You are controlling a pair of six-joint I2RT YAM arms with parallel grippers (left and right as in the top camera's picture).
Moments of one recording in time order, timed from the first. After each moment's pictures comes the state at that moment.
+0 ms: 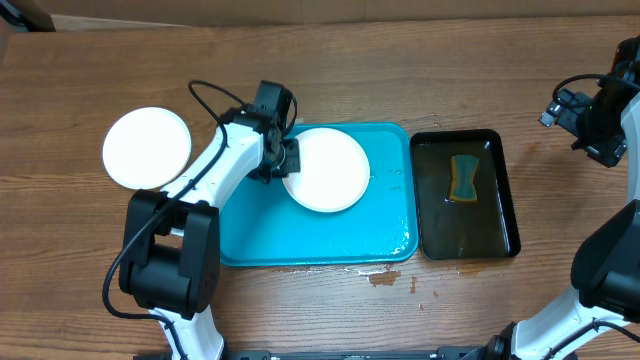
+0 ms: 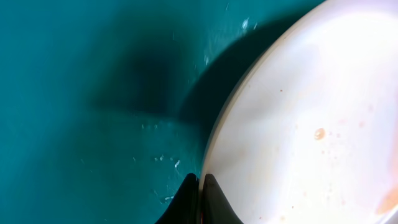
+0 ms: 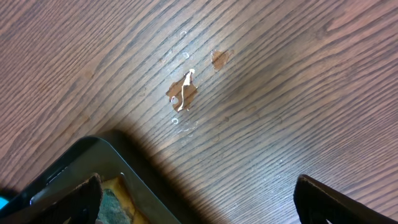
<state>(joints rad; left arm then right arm) -0.29 1.94 1.37 -0.80 0.03 -0.35 -0.36 1.90 1.70 -1.13 -0.02 0.31</state>
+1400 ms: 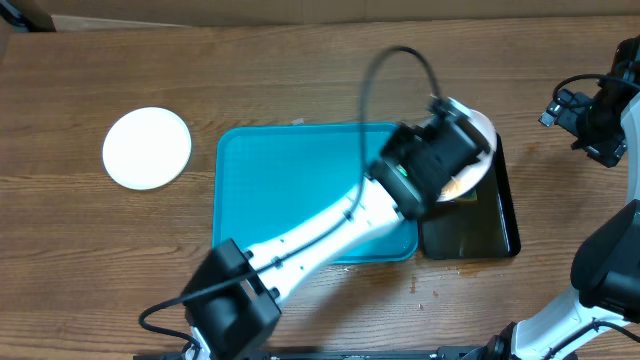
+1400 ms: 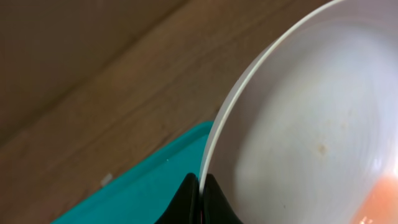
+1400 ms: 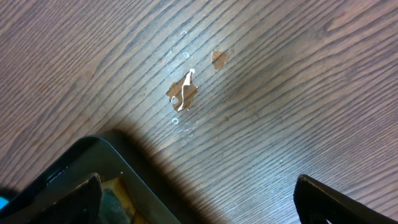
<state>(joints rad) -0.96 1.94 1.68 -0.59 -0.62 -0.12 -0.36 1.90 1.70 -1.13 -0.02 0.31</state>
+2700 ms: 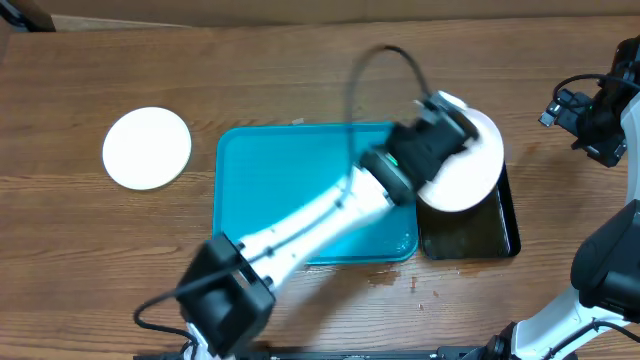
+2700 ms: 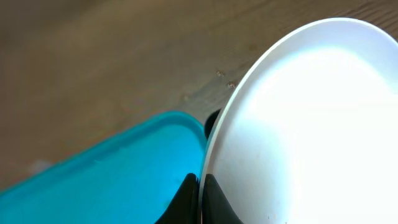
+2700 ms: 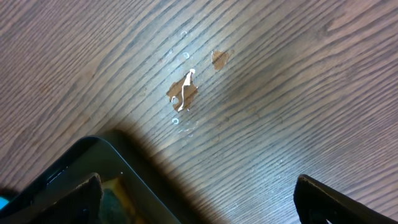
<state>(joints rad) -0.87 1.94 1.68 -0.60 -0.34 -0.29 -0.36 1.90 1.70 -1.13 -0.02 0.31</state>
